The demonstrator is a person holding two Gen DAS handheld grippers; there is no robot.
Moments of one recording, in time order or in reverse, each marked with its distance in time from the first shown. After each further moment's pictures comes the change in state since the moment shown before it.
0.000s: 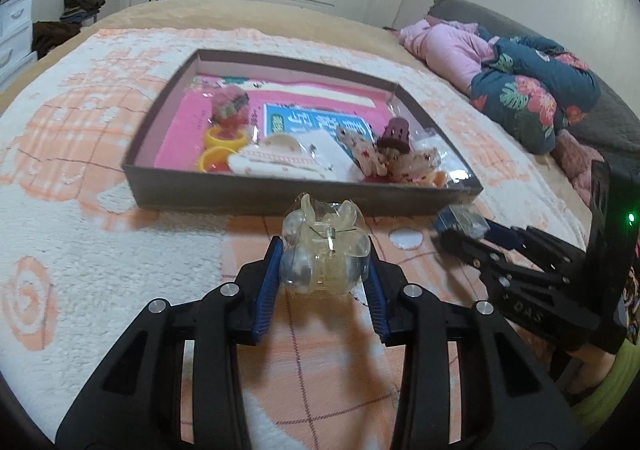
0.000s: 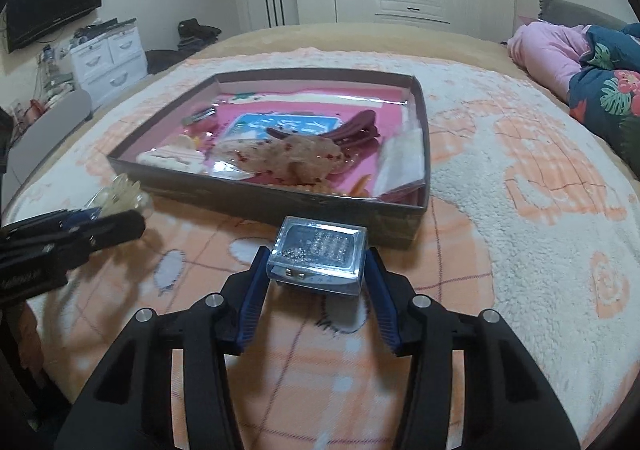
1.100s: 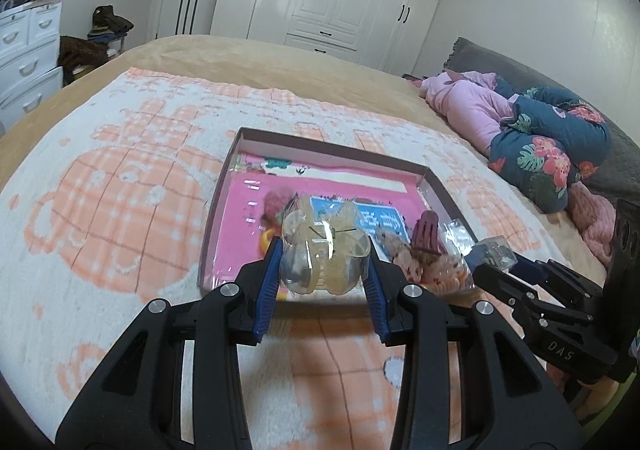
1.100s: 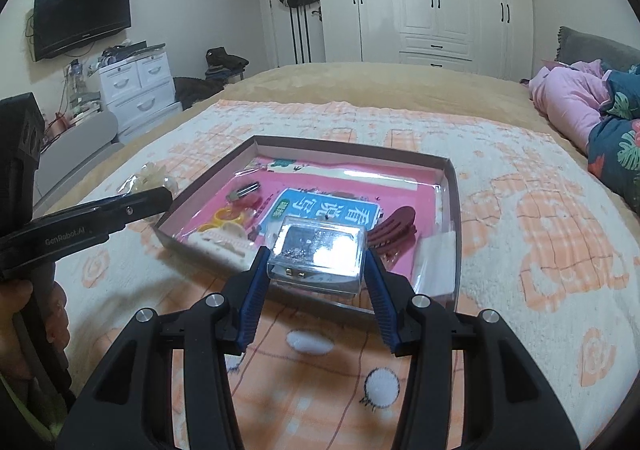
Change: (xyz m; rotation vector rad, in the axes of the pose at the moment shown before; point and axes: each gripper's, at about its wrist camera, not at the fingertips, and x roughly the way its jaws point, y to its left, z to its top) left arm -0.024 0.032 0.059 -0.055 -0.154 0.045; right arm -0.013 0.019 0.063 -0.042 -0.116 0.052
